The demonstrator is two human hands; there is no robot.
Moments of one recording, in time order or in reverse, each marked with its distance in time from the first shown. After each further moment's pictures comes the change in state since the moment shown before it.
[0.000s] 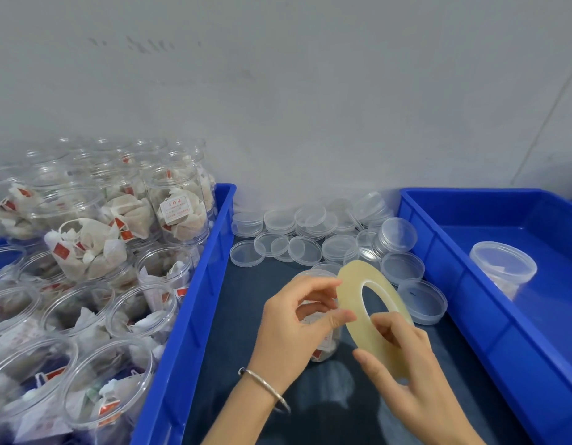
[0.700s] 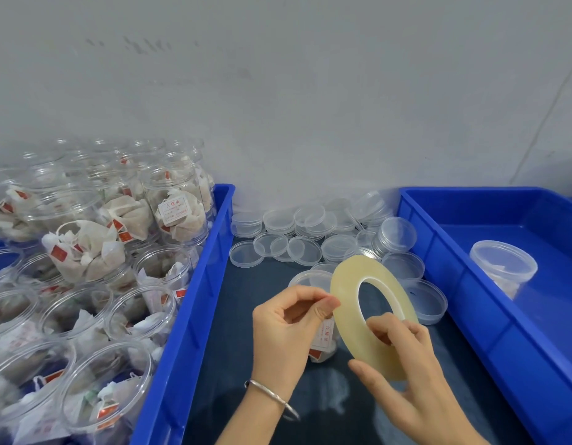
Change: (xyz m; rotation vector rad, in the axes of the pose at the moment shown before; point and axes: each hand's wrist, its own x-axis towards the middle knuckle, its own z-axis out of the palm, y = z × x) left_hand -0.005 0.001 0.009 -0.182 0.230 -0.068; right_hand 0.002 -0.005 0.000 -0.061 0.018 -0.116
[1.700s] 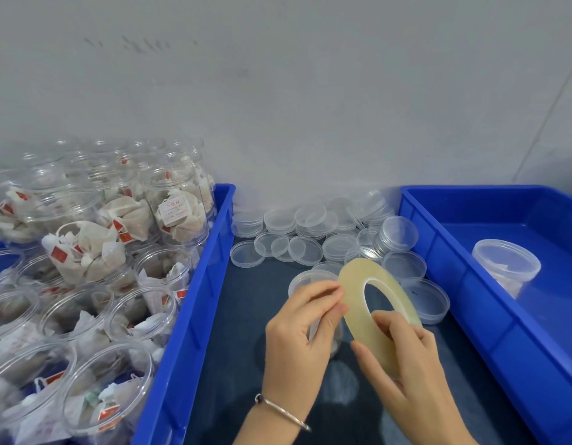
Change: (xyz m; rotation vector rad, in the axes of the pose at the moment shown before) left_hand -0.007 -0.009 0.005 0.371 0.017 0.379; right_hand 0.002 -0.003 0.010 -0.017 0.084 0.116
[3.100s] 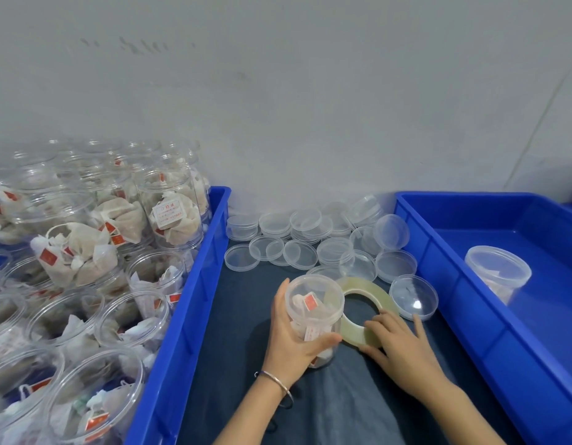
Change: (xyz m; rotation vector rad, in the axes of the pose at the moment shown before) left_hand -0.007 -0.086 0.023 -0.189 -0.197 -0.434; right_hand 0.041 0.122 0.019 -0.804 -0.557 0.062
